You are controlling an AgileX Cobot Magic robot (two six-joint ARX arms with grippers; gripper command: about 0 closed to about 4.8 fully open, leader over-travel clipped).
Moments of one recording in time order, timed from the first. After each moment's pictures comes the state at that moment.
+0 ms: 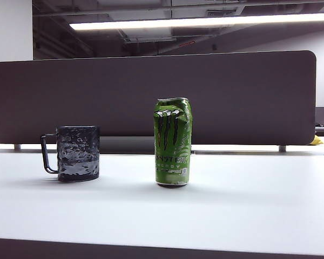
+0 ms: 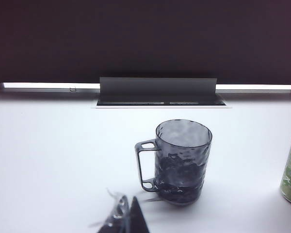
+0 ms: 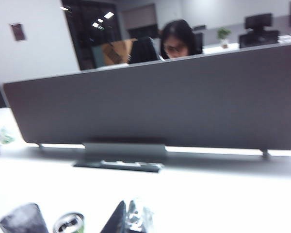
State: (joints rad) left arm -0.17 0.00 0.01 0.05 0.02 0.00; right arm 0.49 0.24 0.70 -0.32 0.21 0.15
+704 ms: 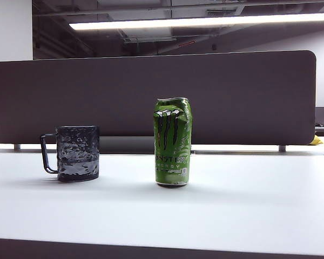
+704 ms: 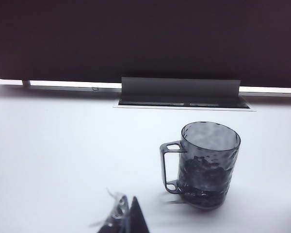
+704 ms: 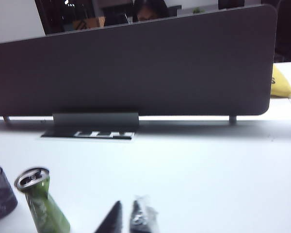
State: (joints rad) left arm -0.09 0.00 0.01 0.05 0.02 0.00; right arm 0.49 0.02 0.53 -0.45 0.29 0.13
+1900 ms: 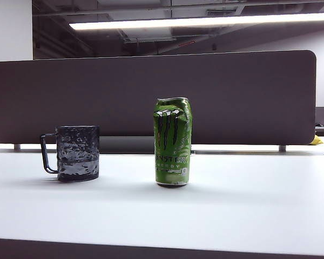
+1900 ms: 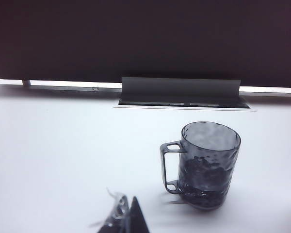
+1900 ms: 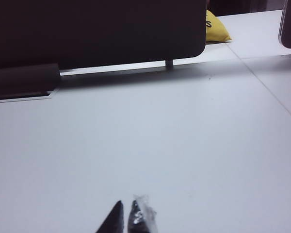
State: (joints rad) left arm -0.09 0.00 0.01 0.05 0.02 0.00; right arm -0.13 0.00 0.01 -0.06 -0.10 0.12
